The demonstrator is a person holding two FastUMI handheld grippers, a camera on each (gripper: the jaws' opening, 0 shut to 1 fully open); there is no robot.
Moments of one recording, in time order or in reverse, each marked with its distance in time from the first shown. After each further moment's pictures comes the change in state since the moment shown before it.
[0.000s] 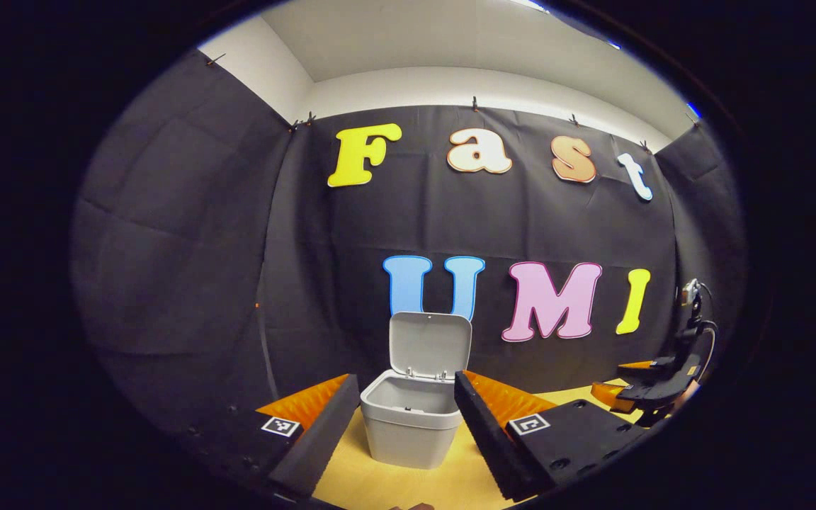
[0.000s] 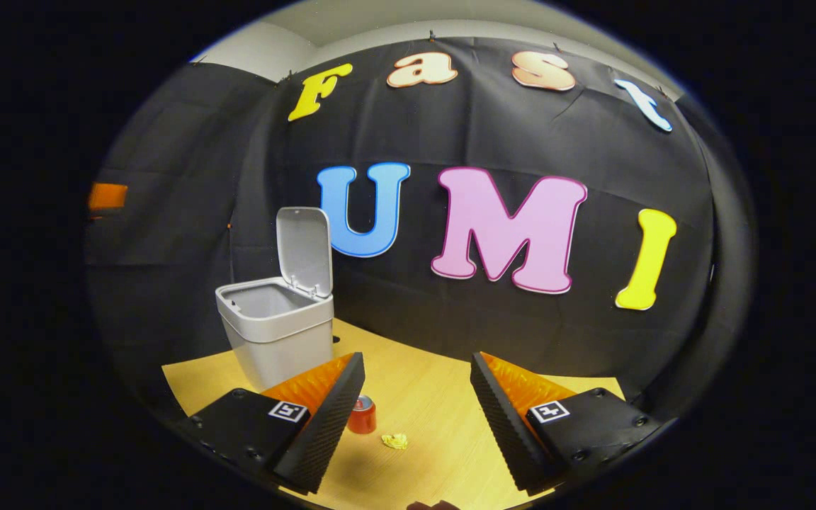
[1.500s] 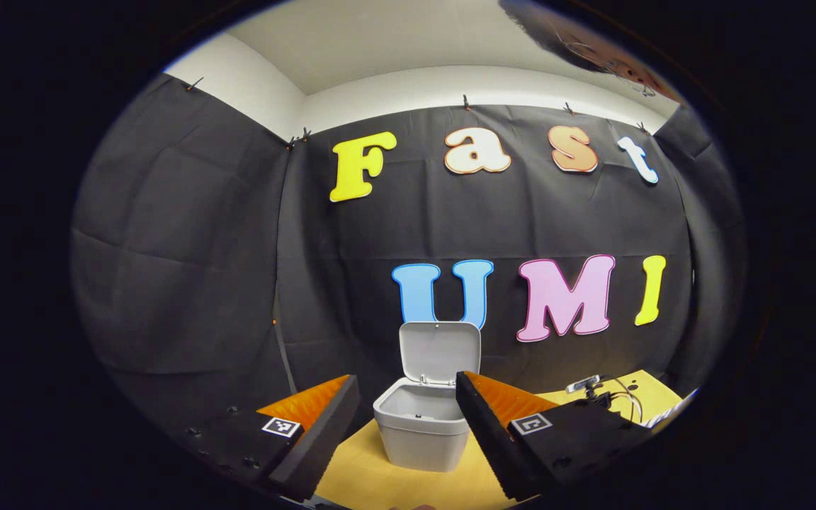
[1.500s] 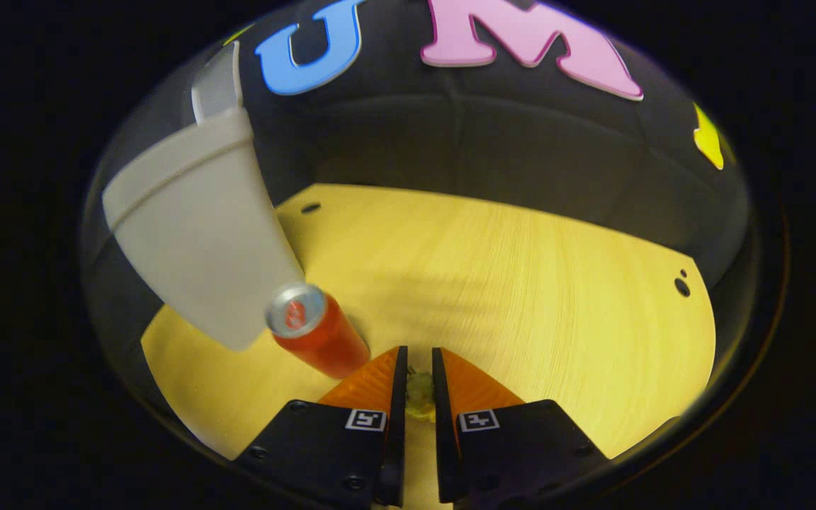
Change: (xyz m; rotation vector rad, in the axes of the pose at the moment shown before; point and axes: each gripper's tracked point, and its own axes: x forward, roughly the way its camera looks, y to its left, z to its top) left arm 0.012 -0.006 0.012 0.074 -0.013 0.026; right arm 0.136 0.018 -0.196 0.188 0.484 0.042
